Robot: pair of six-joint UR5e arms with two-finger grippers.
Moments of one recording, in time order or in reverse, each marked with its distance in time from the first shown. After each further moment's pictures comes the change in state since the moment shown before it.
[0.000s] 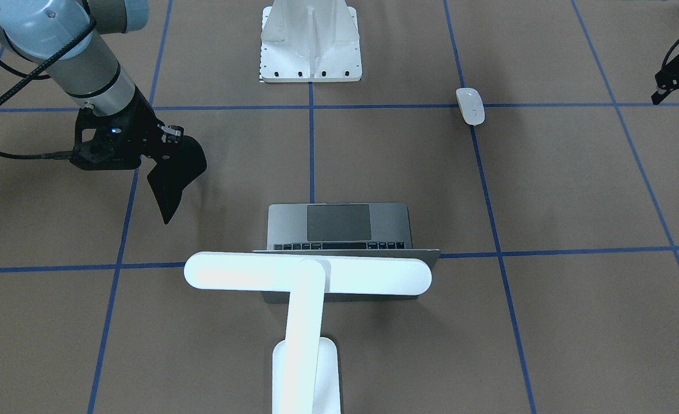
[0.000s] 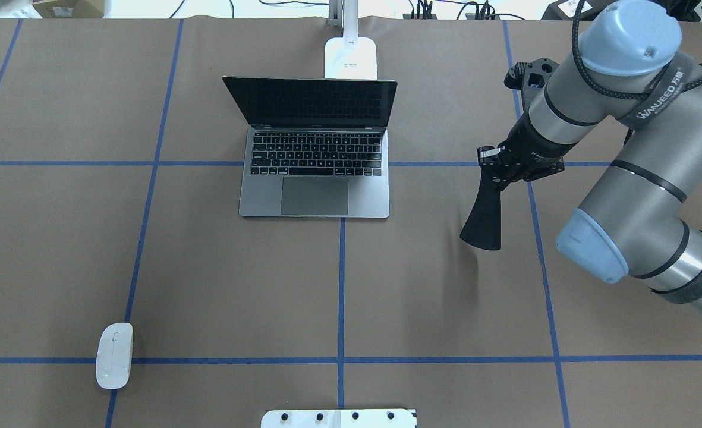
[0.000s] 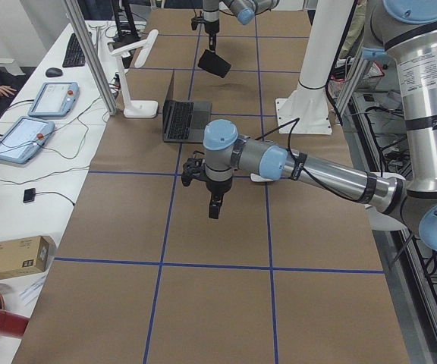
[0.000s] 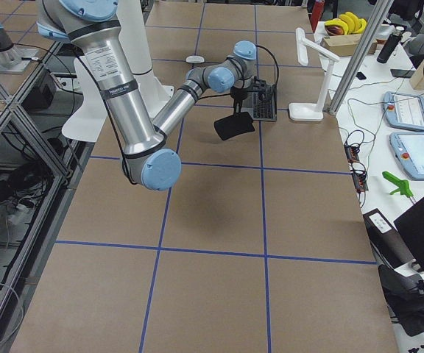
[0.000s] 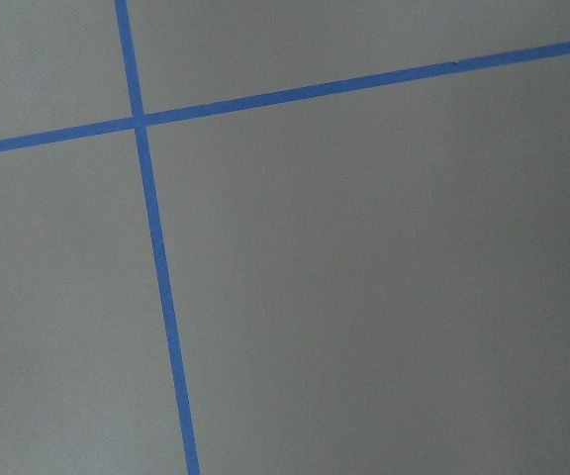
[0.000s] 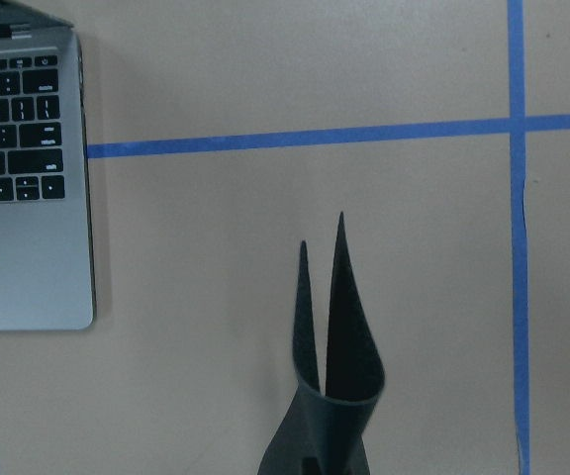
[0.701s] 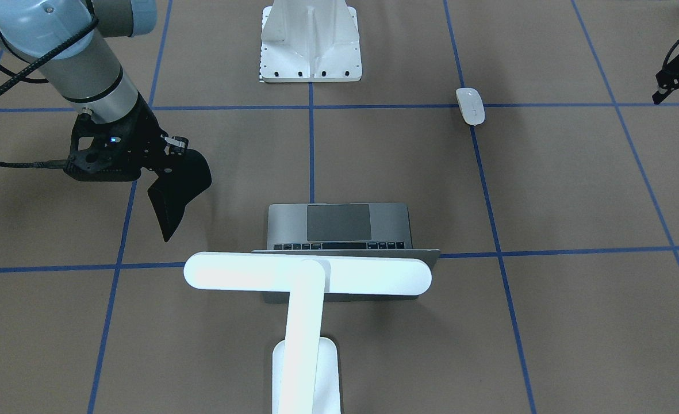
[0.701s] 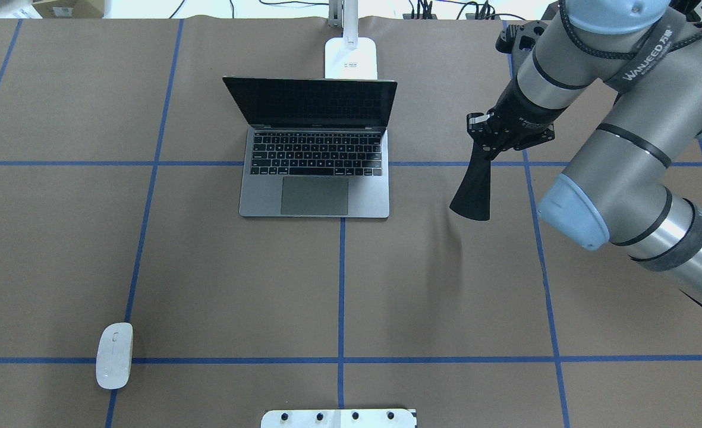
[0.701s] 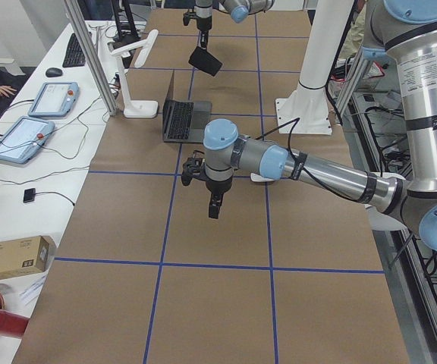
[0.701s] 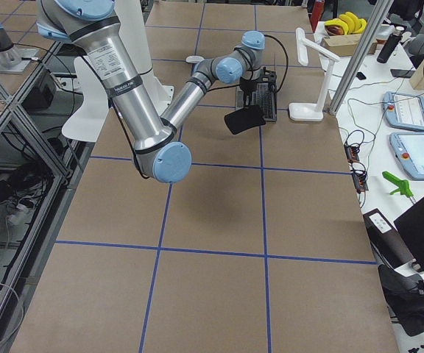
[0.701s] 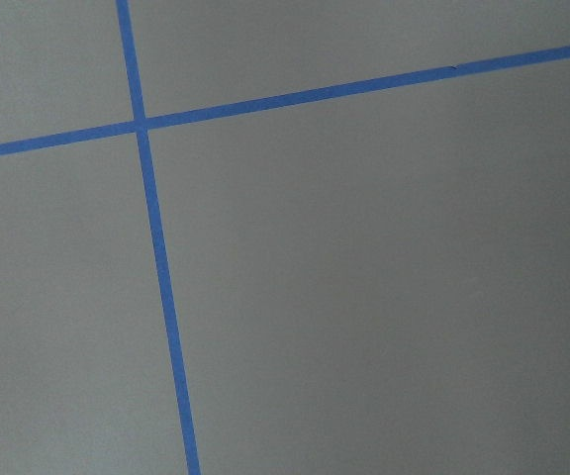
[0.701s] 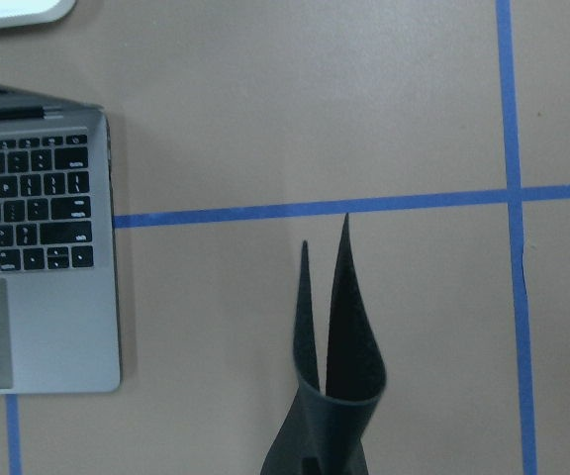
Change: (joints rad) left arm -0.004 -0.001 -0.001 0.000 0.000 0.000; right arm 0.039 0.100 -0.051 -0.036 -0.023 -0.003
